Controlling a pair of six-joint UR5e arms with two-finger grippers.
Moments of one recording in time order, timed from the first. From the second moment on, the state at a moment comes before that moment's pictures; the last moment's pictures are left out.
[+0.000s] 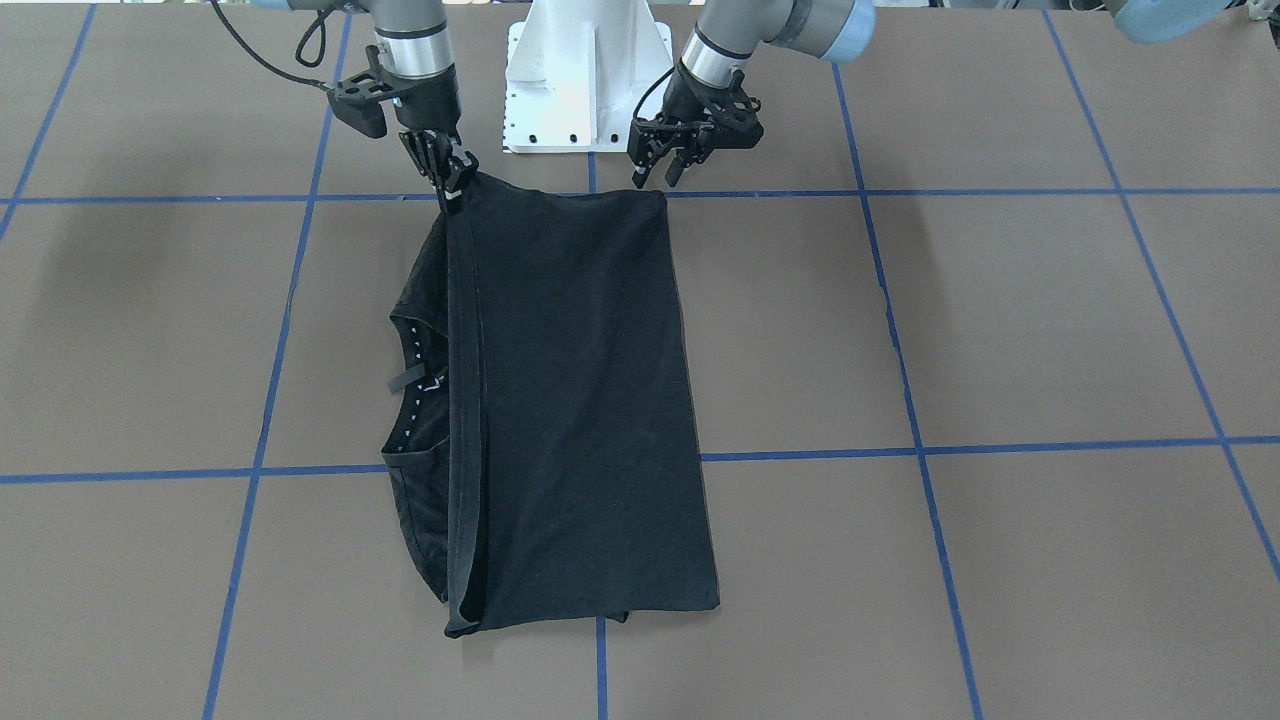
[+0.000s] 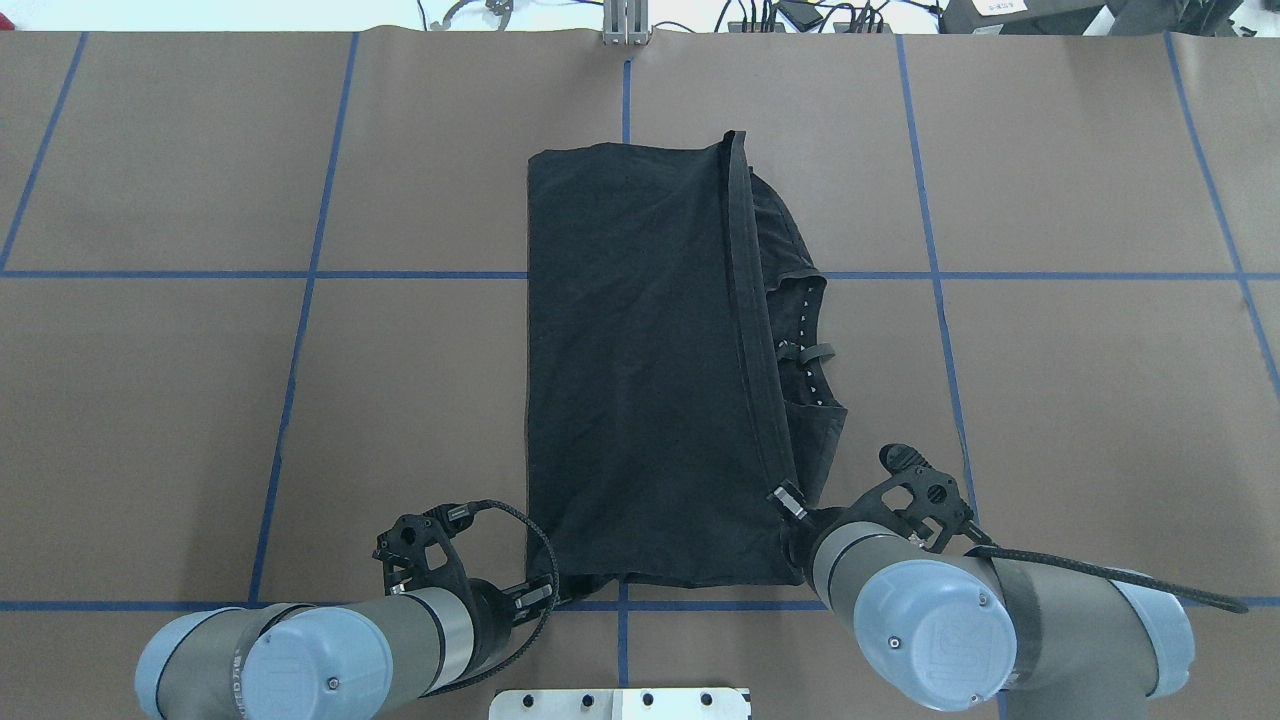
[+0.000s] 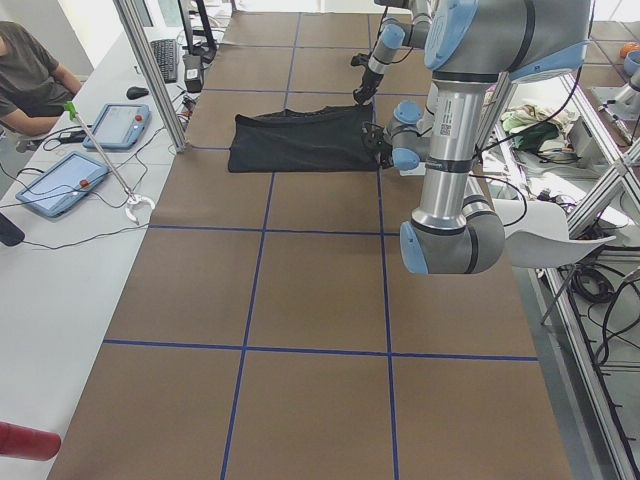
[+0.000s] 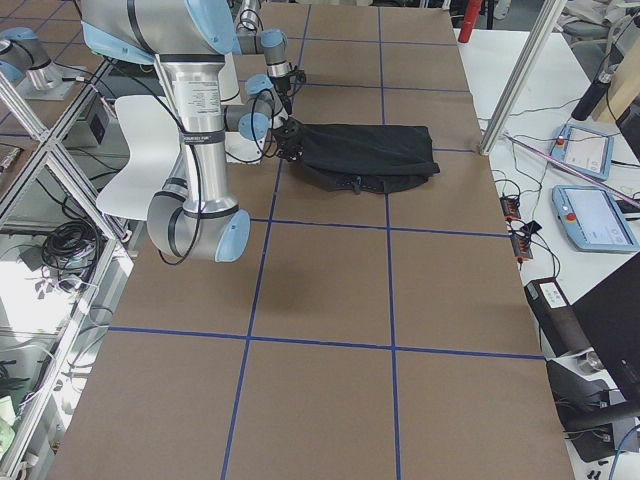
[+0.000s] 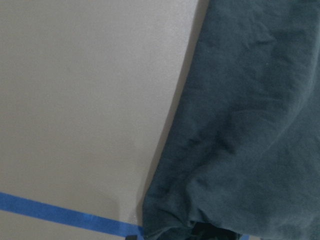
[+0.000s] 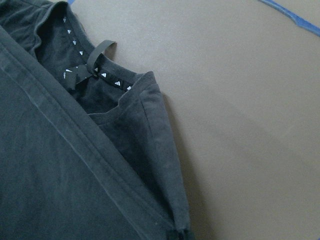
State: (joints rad) left arm -0.08 -1.88 -1.93 -2.05 -1.46 -1.88; right arm 0.15 -1.34 2.14 -1.56 1.33 2.28
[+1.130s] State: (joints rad) left arm -0.08 -1.90 -1.89 -2.05 -1.45 -1.87; right arm 0.14 -1.35 2.14 -1.56 1.33 2.28
